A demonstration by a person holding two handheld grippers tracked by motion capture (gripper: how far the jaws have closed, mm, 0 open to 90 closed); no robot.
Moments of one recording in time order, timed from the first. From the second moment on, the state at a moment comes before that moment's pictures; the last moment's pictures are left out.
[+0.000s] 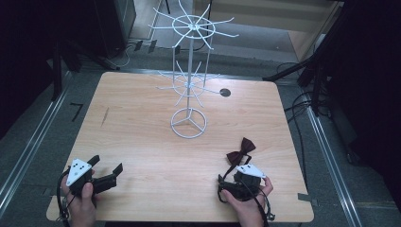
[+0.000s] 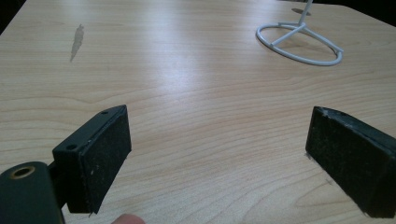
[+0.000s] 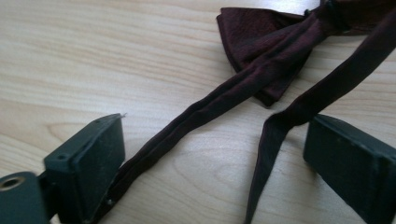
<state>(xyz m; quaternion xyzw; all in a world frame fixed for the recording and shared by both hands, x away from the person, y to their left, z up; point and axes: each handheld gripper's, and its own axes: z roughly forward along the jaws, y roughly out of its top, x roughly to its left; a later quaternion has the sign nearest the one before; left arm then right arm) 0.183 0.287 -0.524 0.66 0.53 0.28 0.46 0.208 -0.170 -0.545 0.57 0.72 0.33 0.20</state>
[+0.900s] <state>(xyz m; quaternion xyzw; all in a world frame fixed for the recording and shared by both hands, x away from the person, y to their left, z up) 0.183 0.289 -0.524 0.65 0.53 0.27 0.46 0.194 -0.185 -0.526 0.49 0.73 0.44 0.20</state>
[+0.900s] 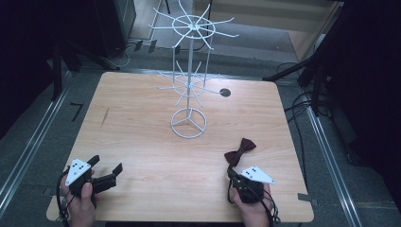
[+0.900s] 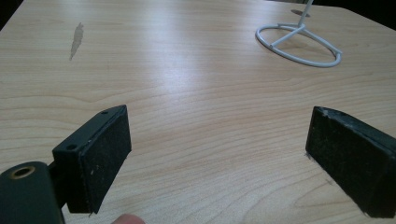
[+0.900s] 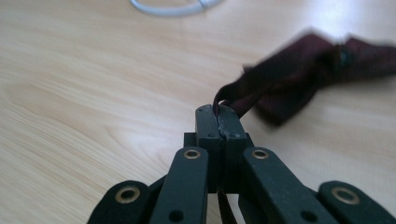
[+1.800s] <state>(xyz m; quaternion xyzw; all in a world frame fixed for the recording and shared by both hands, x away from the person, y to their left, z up) 0.183 0.289 -0.524 0.65 0.53 0.27 0.47 0.210 -0.163 -0.454 0.42 0.70 0.51 0.26</state>
